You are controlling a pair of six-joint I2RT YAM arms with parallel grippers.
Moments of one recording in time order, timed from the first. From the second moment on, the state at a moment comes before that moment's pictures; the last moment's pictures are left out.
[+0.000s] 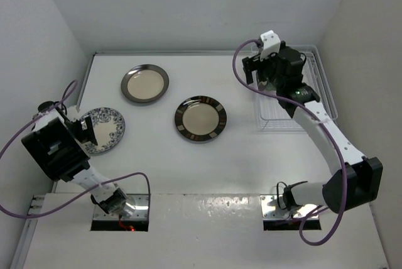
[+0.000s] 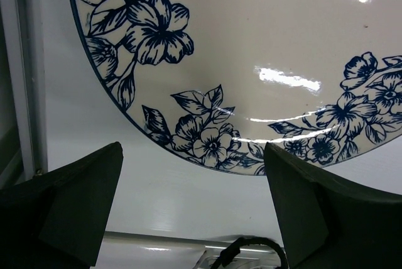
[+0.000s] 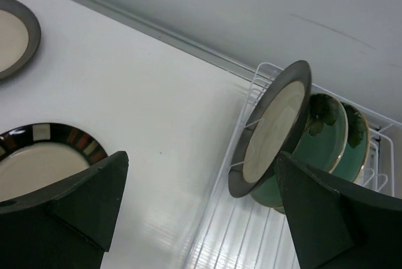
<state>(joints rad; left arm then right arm) 0.73 1.65 1.05 -0.74 0.13 0.34 0.27 1.33 1.16 -0.08 -0.01 -0.22</state>
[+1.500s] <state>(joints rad) 0.41 1.51 1.13 -0.81 0.21 0.39 0.48 1.84 0.94 0.05 -0.03 0.79</state>
